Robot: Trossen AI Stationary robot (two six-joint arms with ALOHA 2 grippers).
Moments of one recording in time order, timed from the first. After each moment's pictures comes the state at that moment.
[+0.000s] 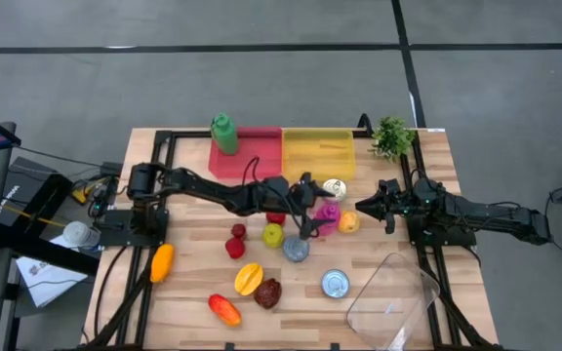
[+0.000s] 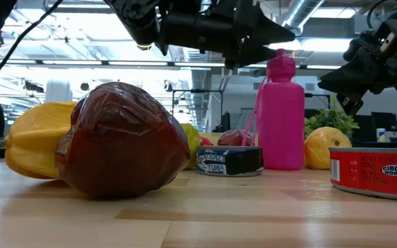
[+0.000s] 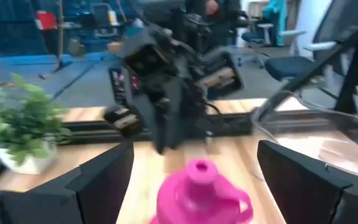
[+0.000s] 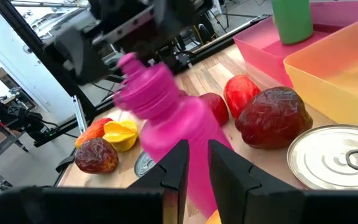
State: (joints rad) left arm 0.02 1.95 1.21 0.63 0.02 0.06; right arm -0.21 0.18 0.02 0.01 -0.18 0.44
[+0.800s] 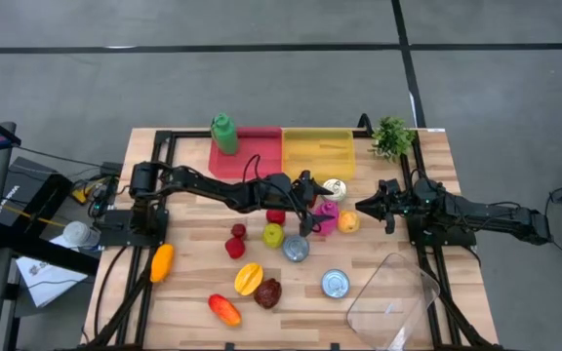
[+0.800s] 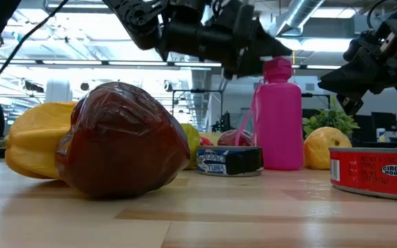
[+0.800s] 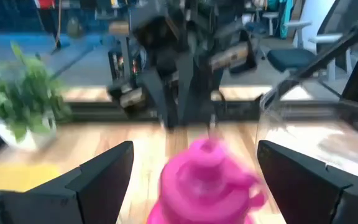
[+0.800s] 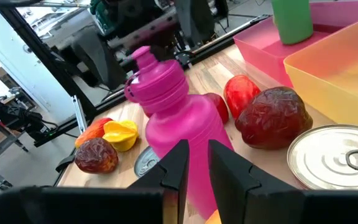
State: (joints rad) left arm 0.04 1.97 1.21 0.58 0.04 0.02; right arm -0.21 0.18 0.02 0.01 -0.18 0.44
